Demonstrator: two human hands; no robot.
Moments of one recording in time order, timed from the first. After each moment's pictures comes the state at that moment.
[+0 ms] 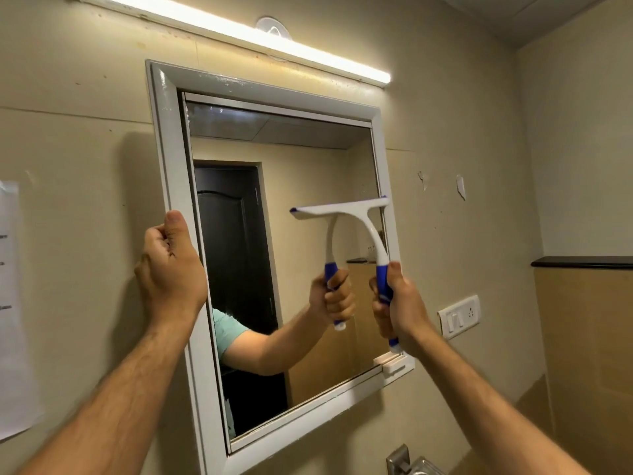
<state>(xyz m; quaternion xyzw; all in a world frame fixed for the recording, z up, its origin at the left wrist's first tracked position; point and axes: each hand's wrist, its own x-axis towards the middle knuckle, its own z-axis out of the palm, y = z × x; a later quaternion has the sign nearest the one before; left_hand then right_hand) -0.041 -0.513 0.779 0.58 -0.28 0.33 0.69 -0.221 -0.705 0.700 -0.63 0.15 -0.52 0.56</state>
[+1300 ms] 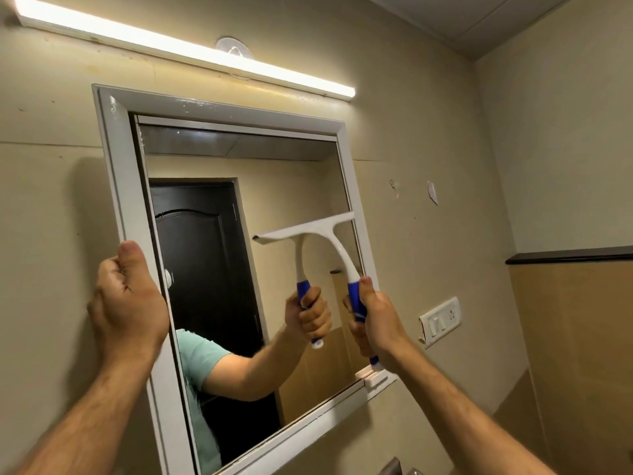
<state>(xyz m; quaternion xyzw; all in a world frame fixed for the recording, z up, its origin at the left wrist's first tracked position) -0.037 -0.510 0.776 0.59 -0.29 0.33 0.68 -0.225 -0.702 0.697 -0.65 0.17 -0.52 0.53</state>
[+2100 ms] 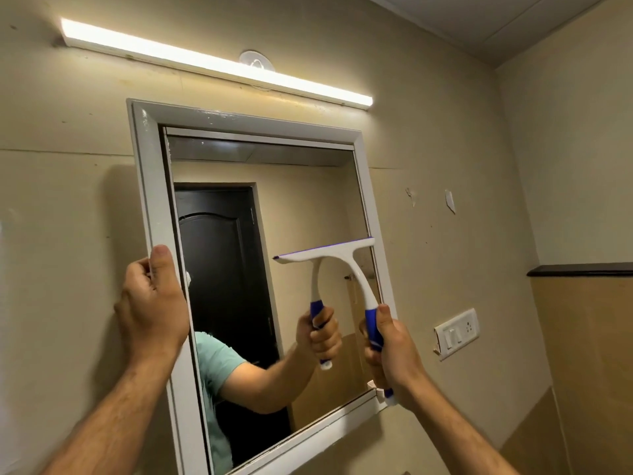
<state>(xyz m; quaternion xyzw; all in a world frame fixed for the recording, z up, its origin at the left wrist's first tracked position) -0.039 -0.510 0.777 0.60 -0.28 0.32 0.68 -0.221 -0.702 0.670 -0.64 0.15 -0.52 0.55</state>
